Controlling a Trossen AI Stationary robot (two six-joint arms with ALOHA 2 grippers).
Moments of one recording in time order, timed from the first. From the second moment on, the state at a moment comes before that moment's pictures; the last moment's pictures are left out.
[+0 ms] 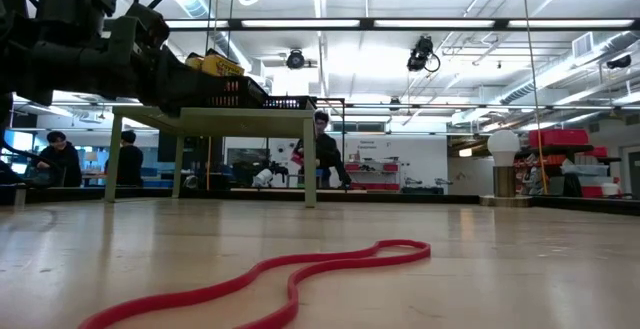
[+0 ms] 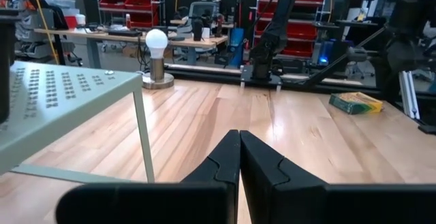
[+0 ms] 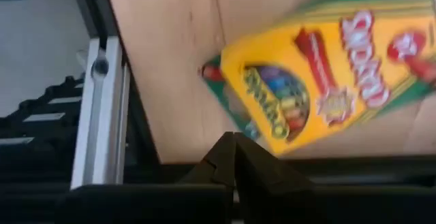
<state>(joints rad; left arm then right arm) -0.05 1.24 0.02 1.24 -0.24 -0.03 1.13 1.76 1.20 -1.01 -0.21 1.24</state>
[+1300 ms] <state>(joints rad) -0.05 1.24 0.02 1.23 -0.24 -0.03 1.04 1.83 1.14 -0.98 0.04 1.27</state>
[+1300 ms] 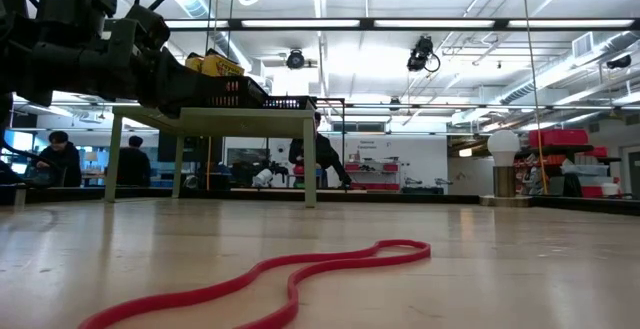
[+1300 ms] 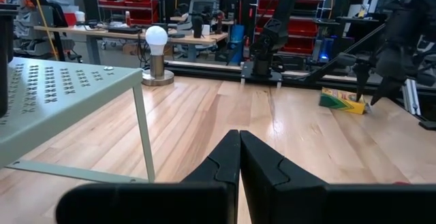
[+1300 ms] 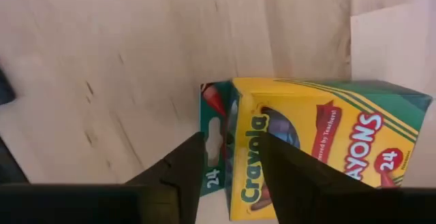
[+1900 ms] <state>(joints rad) -0.05 1.24 0.02 1.23 -0.24 -0.03 0.91 1.85 1.13 -1.01 0.19 1.25</state>
